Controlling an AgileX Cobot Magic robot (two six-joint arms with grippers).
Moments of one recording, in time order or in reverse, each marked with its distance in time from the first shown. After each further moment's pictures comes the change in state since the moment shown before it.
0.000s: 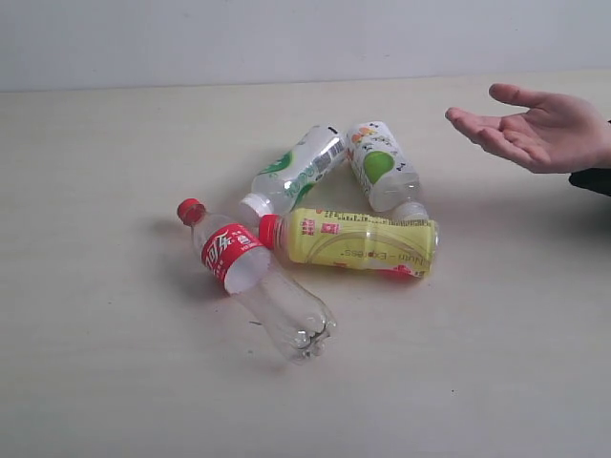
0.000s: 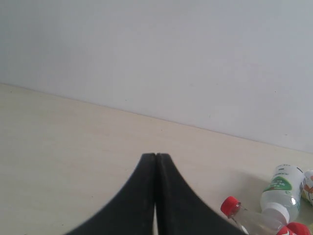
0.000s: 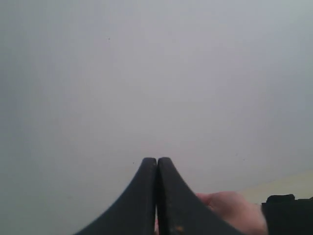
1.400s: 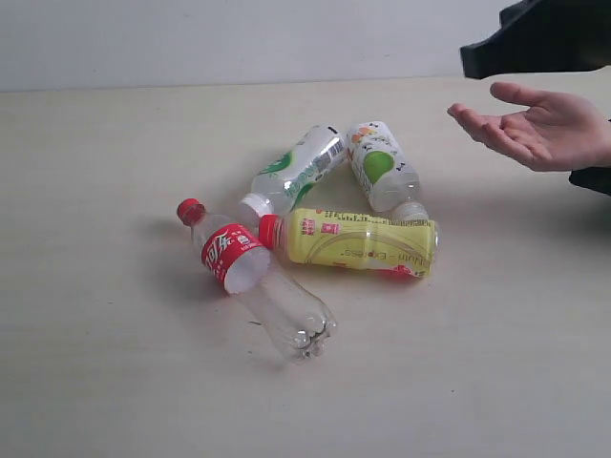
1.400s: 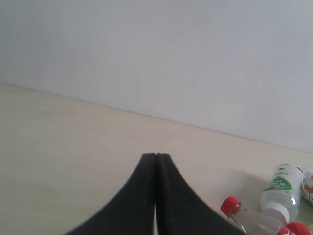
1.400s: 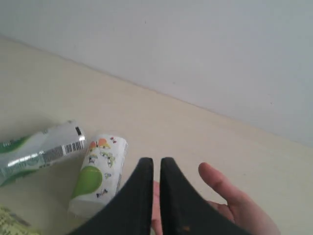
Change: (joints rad) left arm 0.000 0.000 0.000 0.000 0.000 0.000; right arm 0.307 1.230 -0.832 -1.115 0.438 0.607
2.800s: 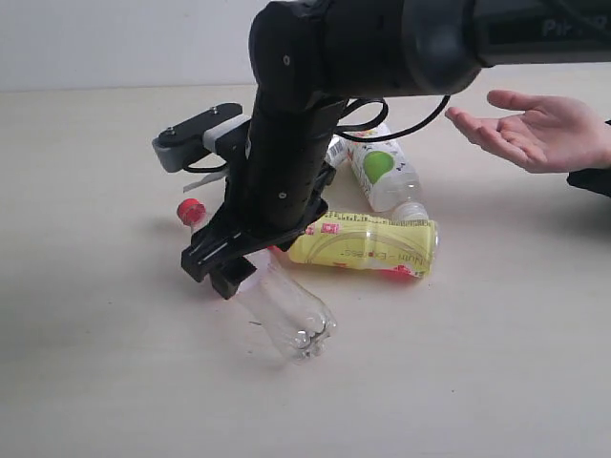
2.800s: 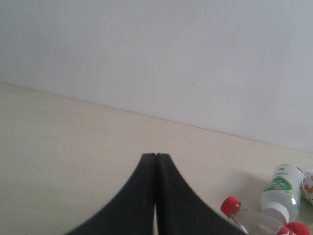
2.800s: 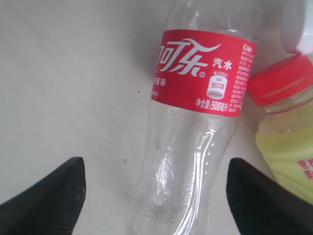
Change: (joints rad) left arm 0.000 0.000 0.000 0.000 0.000 0.000; right arm 0.373 0.751 -0.619 1.105 0.650 -0.904
